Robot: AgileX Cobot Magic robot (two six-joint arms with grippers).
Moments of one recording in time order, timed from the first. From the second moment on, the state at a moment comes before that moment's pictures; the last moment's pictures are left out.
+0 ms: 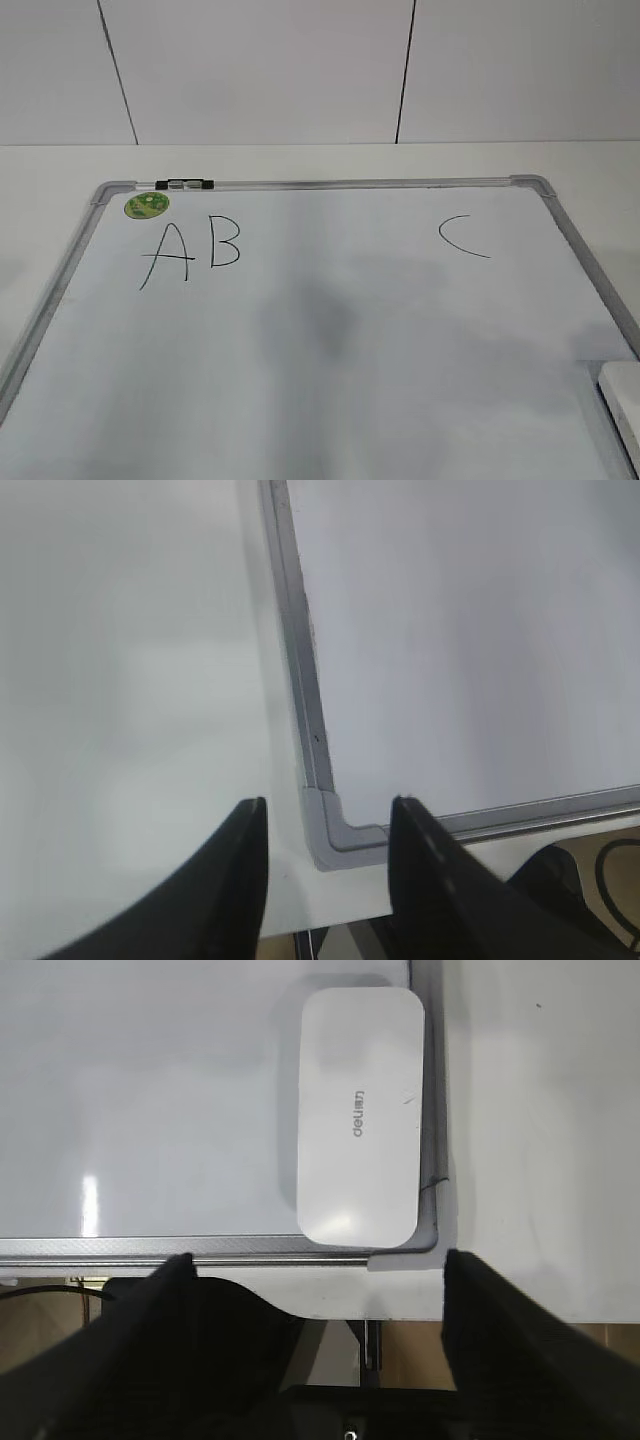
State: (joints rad) left arm -0.09 0.53 -0.65 -0.12 1.16 0.01; right arm 0.10 0.73 -0.72 0.06 1.26 0.12
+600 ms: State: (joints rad) left arm -0.09 1.18 -0.87 -0.12 1.12 0.01; right arm 0.10 0.89 -0.72 0.07 1.25 0.12
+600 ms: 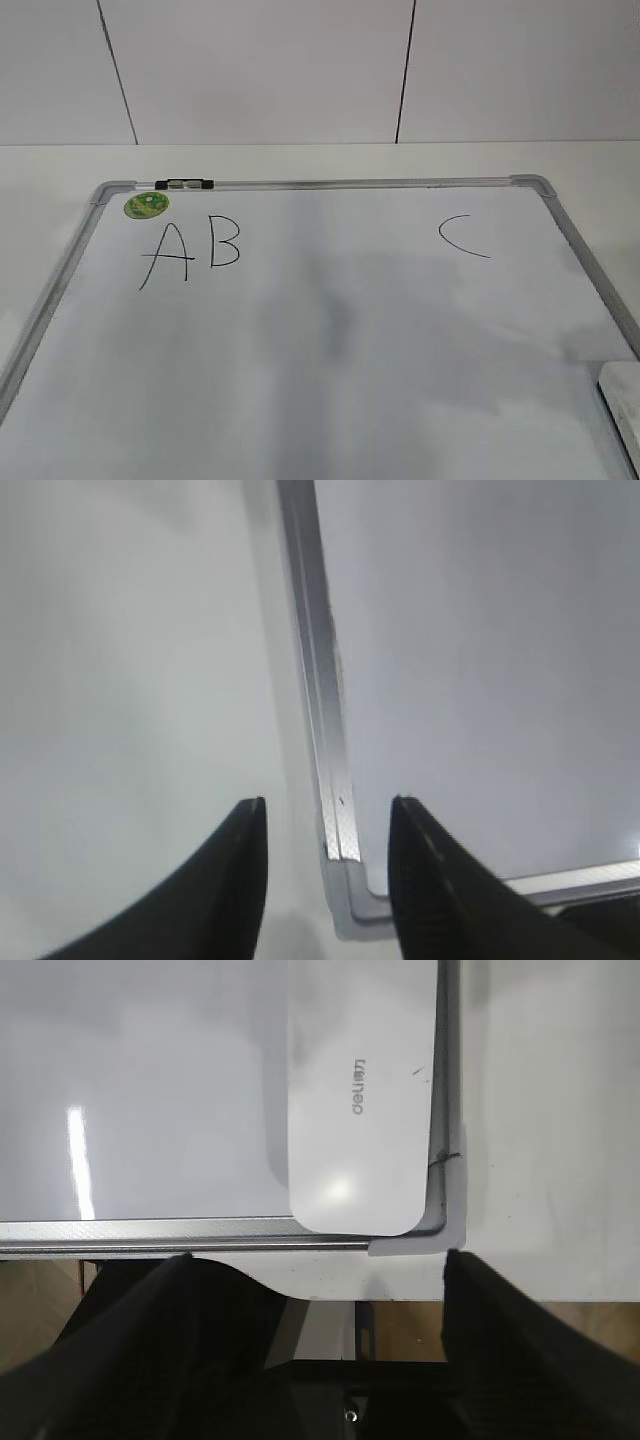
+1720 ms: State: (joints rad) left arm -0.09 1.86 -1.20 -0.08 0.88 0.01; right arm 0.10 0.91 -0.73 0.07 1.25 0.12
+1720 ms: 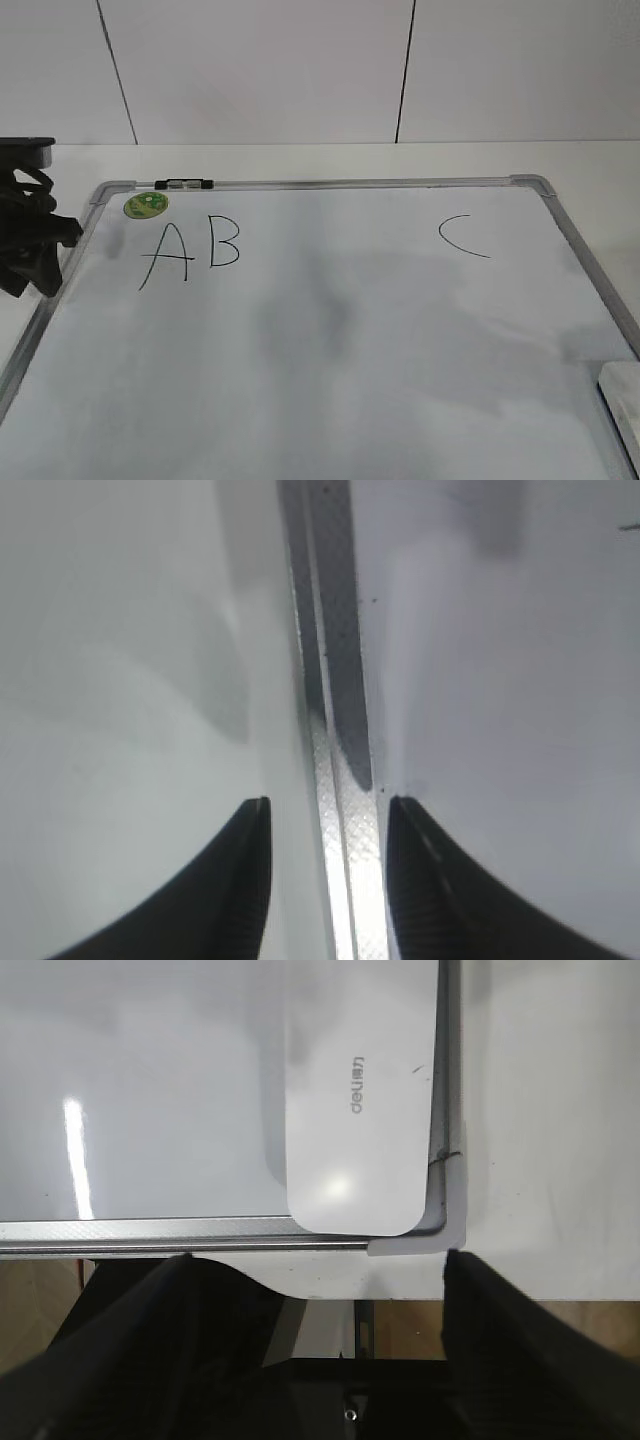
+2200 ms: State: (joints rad) left arm -0.09 1.92 -1.20 -0.07 0.84 0.01; right arm 0.10 0.91 -0.73 0.07 1.25 0.12
